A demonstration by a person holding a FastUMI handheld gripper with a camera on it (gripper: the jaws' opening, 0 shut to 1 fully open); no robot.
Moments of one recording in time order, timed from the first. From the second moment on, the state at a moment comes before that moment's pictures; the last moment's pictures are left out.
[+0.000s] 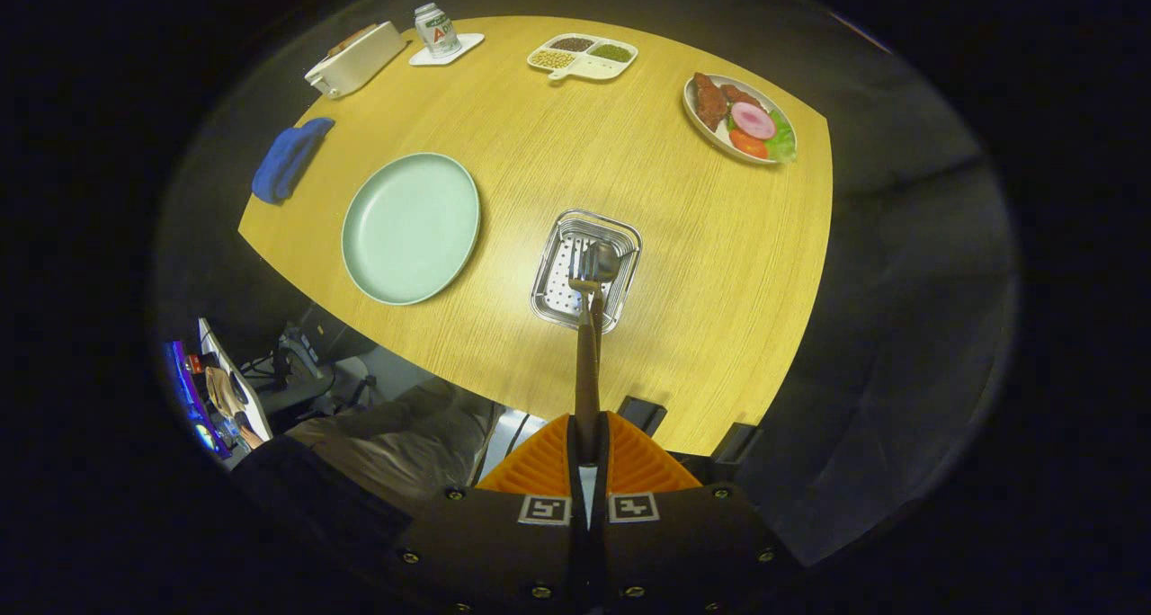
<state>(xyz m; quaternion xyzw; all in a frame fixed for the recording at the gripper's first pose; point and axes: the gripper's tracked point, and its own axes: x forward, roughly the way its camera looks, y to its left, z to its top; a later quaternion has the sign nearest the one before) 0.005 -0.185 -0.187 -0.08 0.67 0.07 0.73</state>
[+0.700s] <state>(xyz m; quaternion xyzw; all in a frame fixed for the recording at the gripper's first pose) 0.035 -0.184 -0.199 -0.10 0.72 0.09 0.68</state>
